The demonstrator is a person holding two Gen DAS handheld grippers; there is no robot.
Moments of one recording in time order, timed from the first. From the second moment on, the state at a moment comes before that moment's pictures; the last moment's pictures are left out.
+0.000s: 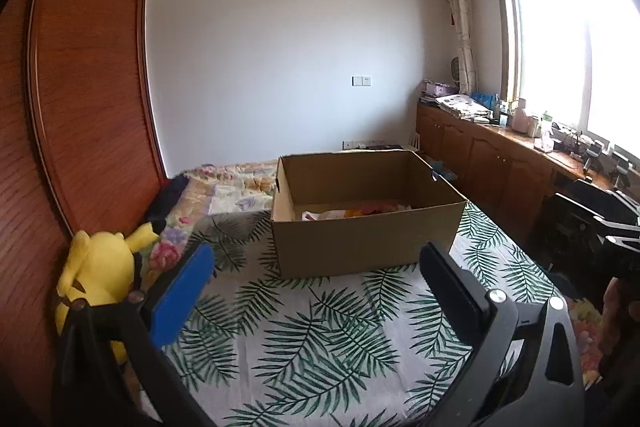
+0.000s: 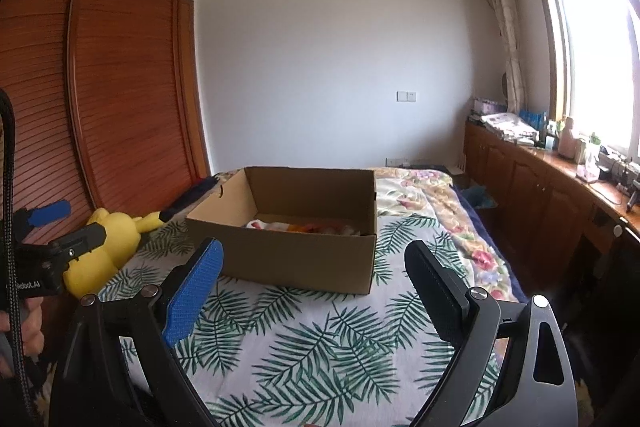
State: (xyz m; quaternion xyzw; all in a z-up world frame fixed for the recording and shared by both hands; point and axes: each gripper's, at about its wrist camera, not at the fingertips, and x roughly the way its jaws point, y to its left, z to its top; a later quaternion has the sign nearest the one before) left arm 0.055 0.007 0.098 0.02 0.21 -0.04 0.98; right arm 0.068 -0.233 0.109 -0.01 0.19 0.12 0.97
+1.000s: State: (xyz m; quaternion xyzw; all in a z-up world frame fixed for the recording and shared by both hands) left arm 0.000 0.016 0.064 0.01 0.20 -0.02 0.98; right arm 0.024 -0.225 0.070 -0.01 0.20 0.11 0.97
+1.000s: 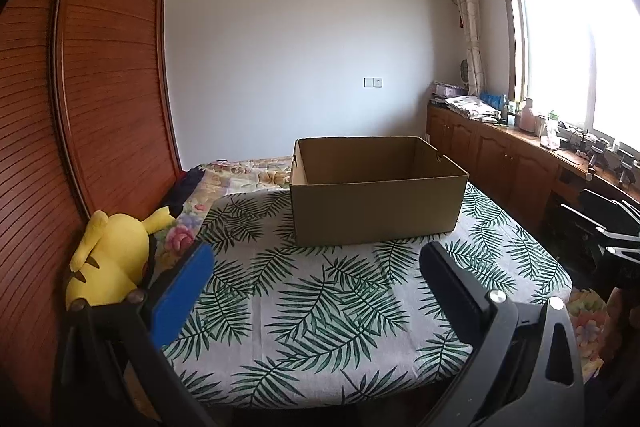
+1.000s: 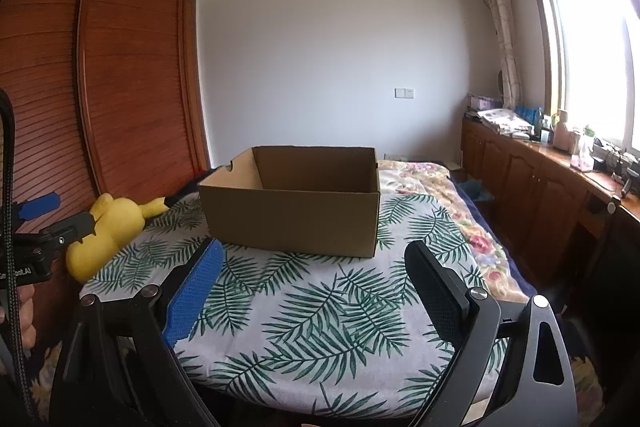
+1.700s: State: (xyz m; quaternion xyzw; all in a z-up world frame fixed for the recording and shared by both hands) left arm -0.002 0.015 0.066 0.02 0.20 -0.01 0.98; right arm 0.019 -0.226 0.074 -0.01 0.18 0.11 0.98
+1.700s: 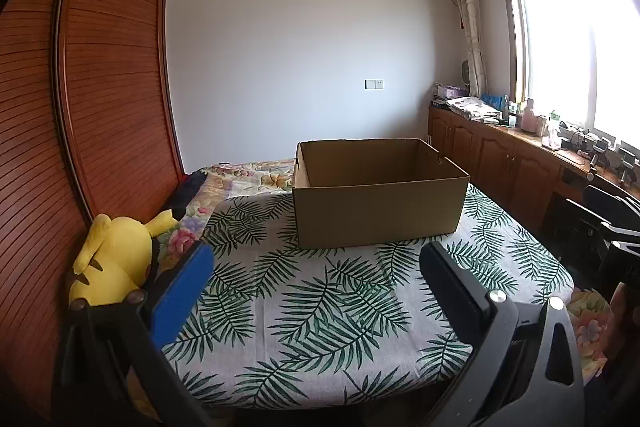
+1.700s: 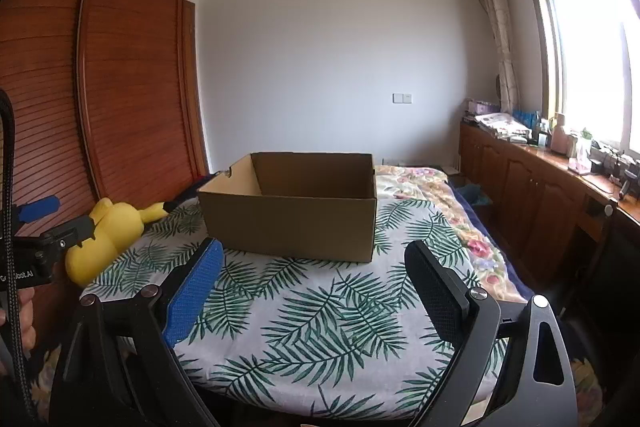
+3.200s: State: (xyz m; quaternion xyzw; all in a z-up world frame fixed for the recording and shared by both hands) left arm -0.008 0.015 0.069 0.01 0.19 -0.01 0.98; right arm 0.016 -0.228 0.075 -0.01 0.18 0.11 0.98
